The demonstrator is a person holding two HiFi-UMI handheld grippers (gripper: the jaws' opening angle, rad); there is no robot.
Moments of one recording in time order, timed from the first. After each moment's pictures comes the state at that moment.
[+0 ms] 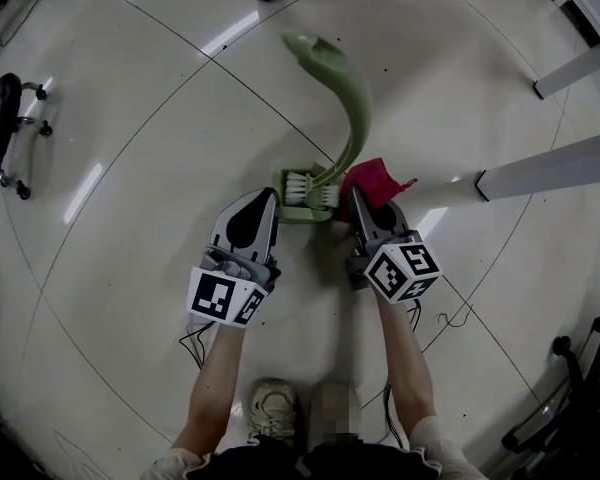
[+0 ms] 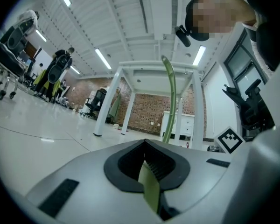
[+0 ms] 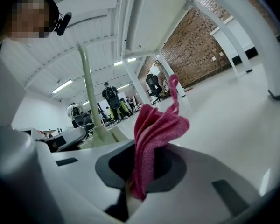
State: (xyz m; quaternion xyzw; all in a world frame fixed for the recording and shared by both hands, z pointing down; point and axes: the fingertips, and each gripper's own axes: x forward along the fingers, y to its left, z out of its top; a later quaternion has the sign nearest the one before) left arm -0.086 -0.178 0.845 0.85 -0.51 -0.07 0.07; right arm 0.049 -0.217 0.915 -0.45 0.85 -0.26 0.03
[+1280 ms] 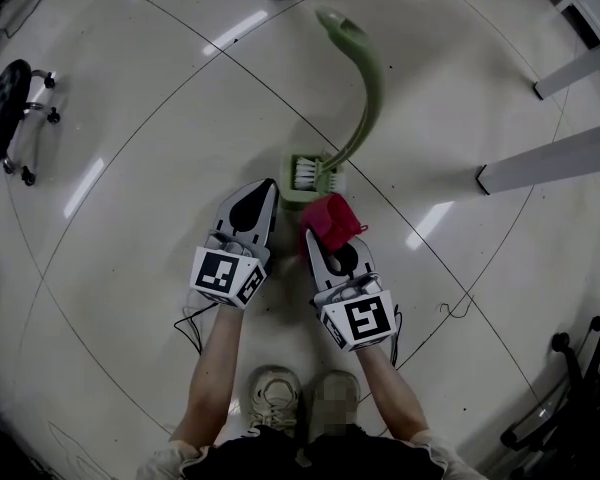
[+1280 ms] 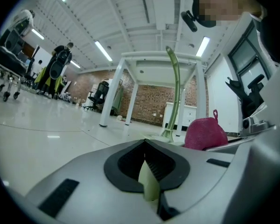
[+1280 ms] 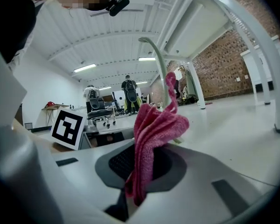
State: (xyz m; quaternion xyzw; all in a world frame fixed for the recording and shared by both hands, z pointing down) left arm -0.102 -0.171 0.878 0.85 -0.52 -0.02 0.10; right arm -0.030 -0.113 0.880 -0.41 0.90 -0.13 -0.04
